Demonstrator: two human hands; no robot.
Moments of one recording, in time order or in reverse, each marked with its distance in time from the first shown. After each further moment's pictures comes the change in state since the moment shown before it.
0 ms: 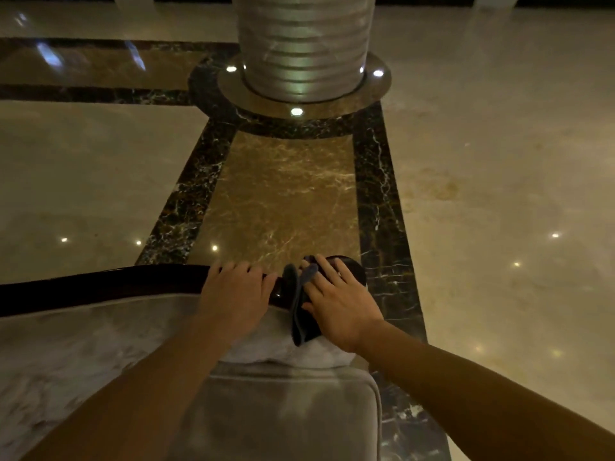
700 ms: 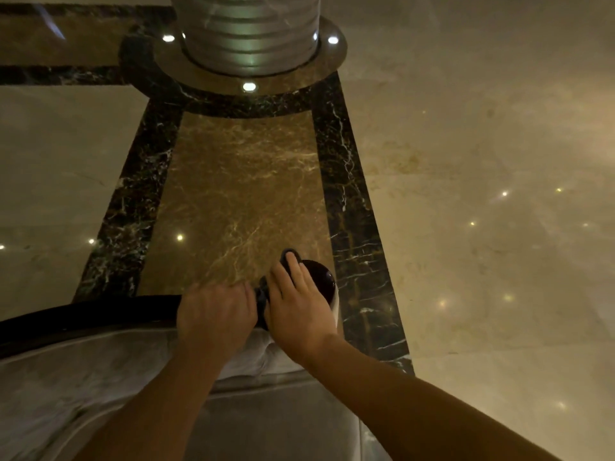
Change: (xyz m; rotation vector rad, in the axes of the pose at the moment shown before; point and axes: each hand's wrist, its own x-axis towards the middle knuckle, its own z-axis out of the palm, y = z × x) left_hand 0.028 0.029 0.024 0.333 -0.053 0.200; right_hand 0.025 -0.021 -0.007 0.152 -0.003 0.250
